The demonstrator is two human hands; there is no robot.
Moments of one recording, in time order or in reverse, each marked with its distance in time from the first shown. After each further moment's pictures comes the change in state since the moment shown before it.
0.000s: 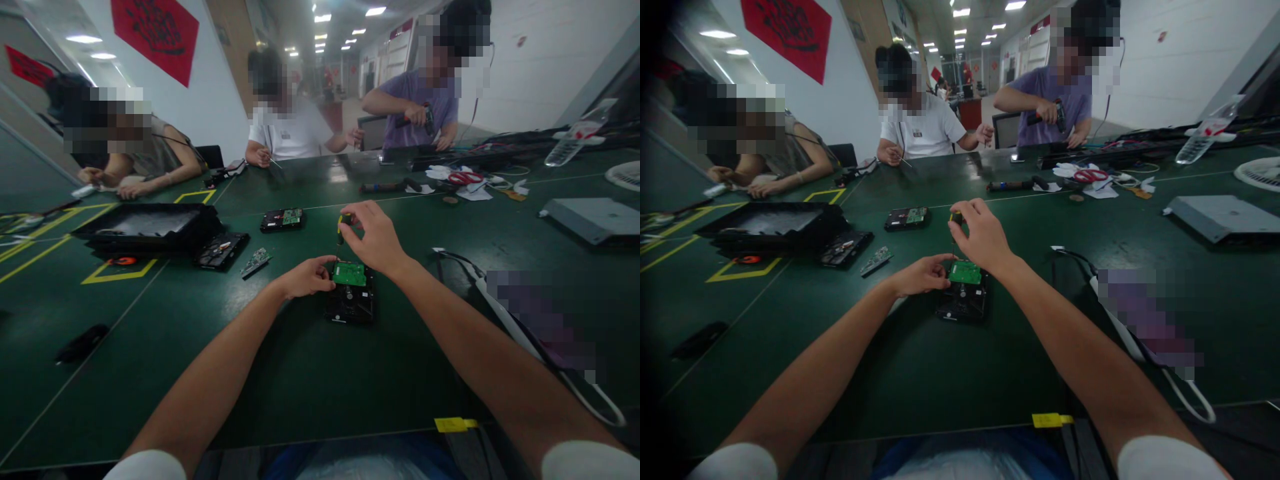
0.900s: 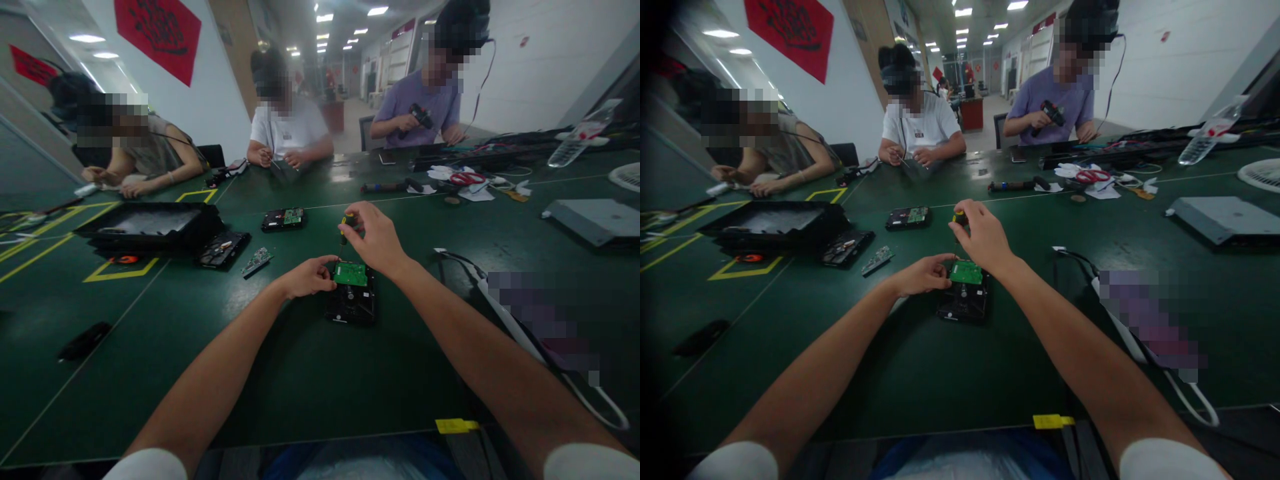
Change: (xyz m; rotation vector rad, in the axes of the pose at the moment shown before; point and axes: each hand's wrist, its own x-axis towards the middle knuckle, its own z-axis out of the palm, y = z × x) left_hand 0.000 -0.001 0.001 -0.003 0.004 0.003; right_hand 0.000 0.004 0.005 0.026 0.035 -0.005
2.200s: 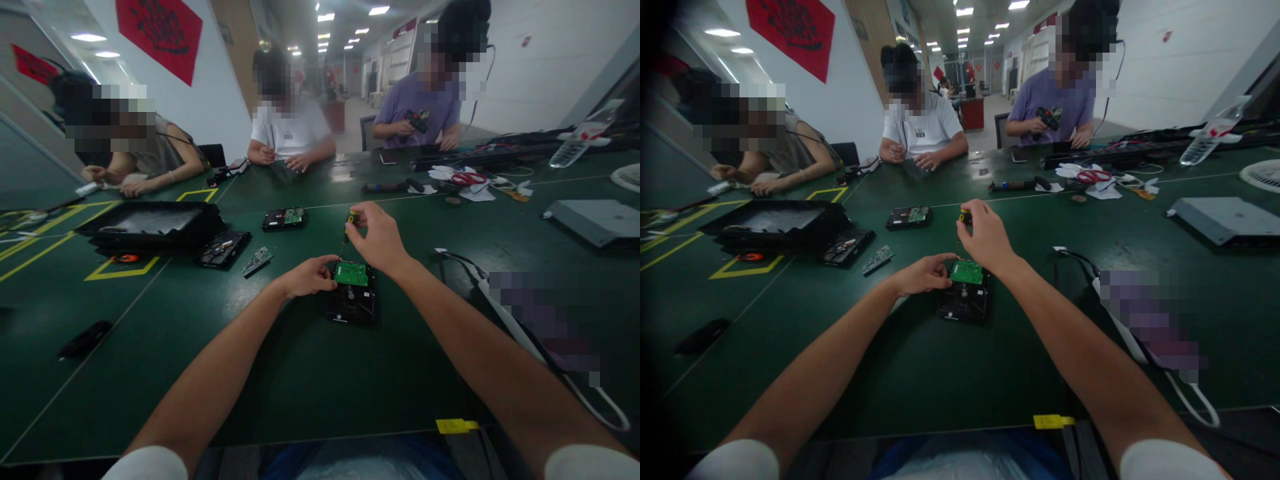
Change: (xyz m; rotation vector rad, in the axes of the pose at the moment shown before) left_hand -0.001 0.004 0.000 0.000 0.006 -0.028; right_hand 0.001 0.002 0.002 0.019 0.042 0.057
